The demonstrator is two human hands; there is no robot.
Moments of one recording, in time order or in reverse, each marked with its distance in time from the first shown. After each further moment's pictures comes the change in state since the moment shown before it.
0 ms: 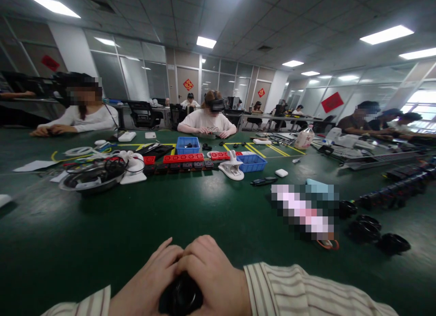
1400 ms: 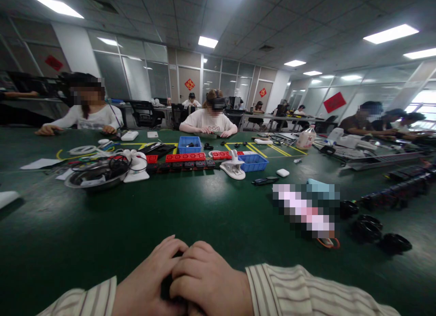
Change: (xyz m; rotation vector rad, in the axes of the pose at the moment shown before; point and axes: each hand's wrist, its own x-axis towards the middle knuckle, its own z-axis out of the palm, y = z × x) left_hand 0.005 -0.002 0.000 -0.058 0.032 -0.009; right_hand 0.001 -0.007 -0.010 -0.020 -0.214 -0.218
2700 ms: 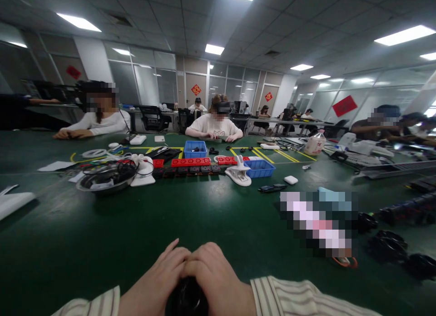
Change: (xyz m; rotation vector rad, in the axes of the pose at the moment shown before) left_hand -0.002 -0.003 -0.002 -0.021 0.008 -0.010; right_hand 0.005 0.005 -0.002 0.108 0.394 0.124
